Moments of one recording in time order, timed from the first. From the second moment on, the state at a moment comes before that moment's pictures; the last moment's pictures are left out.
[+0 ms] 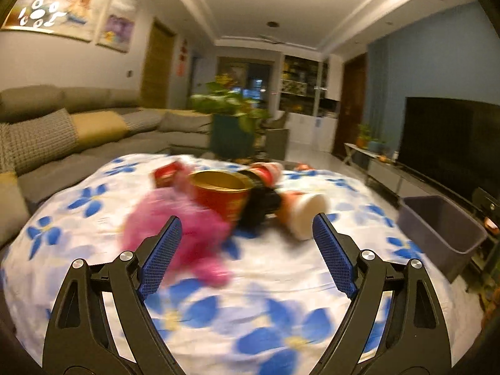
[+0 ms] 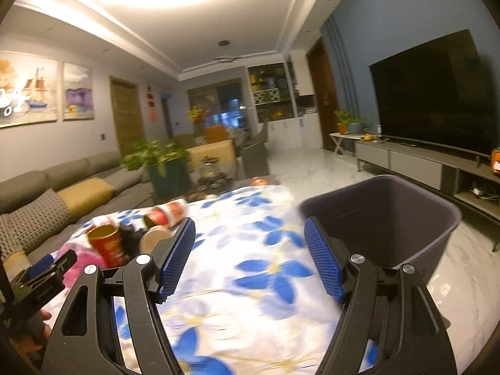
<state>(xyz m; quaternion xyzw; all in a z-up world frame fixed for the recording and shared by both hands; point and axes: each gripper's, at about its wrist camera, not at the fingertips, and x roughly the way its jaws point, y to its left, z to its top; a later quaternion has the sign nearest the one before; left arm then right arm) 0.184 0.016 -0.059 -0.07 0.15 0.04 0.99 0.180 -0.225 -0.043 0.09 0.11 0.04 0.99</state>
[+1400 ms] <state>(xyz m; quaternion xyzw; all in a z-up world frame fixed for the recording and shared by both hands) 0.196 0.121 -0.074 -0.13 0.18 0.03 0.97 0.321 -0.059 -0.091 0.08 0.23 0.13 0.96</state>
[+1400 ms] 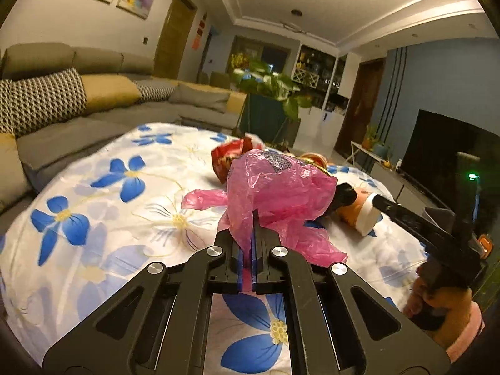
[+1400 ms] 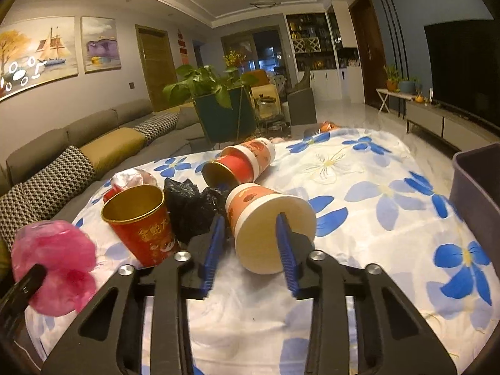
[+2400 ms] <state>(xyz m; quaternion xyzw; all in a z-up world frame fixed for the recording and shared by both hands) 0.179 0.079 -0.043 -0.11 0.16 0.00 0.98 0.249 -0.114 -0.042 0.07 0.18 0.14 0.97</state>
